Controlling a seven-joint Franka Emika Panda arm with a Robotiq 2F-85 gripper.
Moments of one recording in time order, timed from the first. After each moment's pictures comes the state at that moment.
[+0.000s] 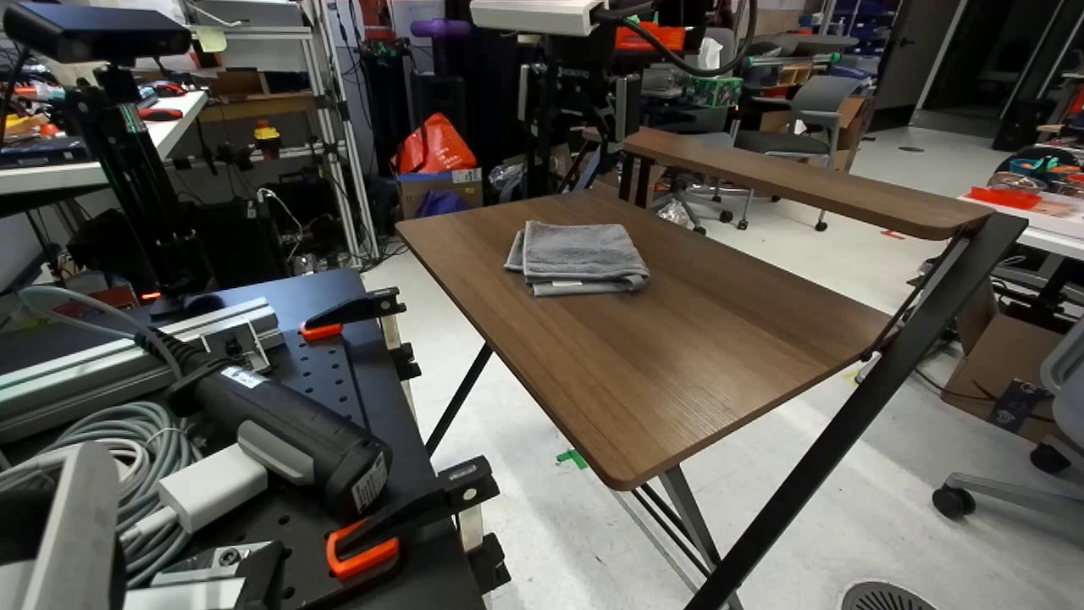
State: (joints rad) arm 0.23 0.39 0.04 -2.02 0.02 2.46 -0.18
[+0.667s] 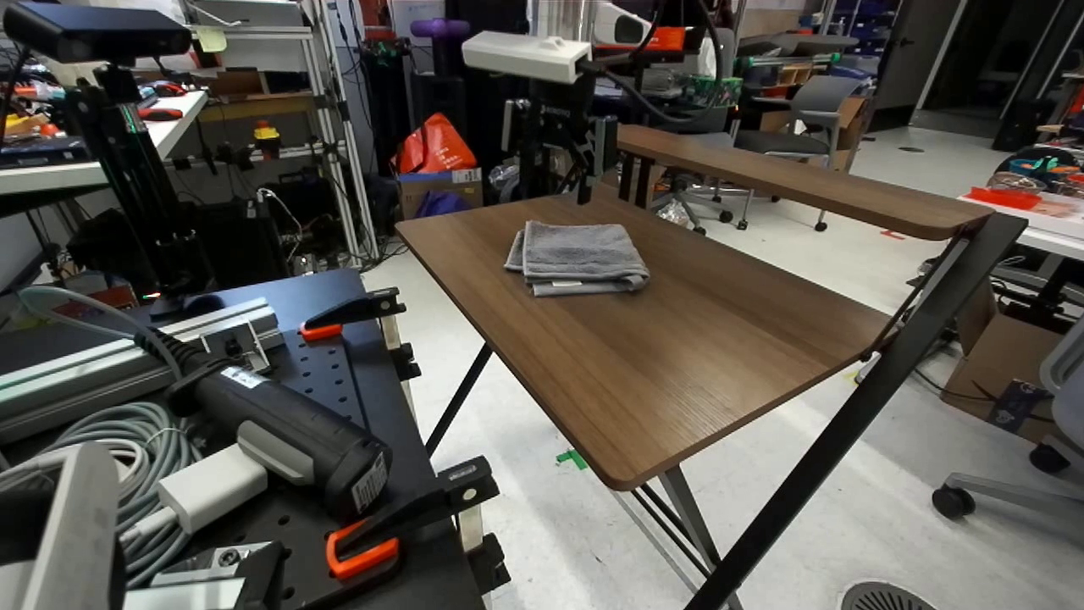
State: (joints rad) arm 0.21 0.48 0.10 -1.99 -0.01 2.46 -0.18
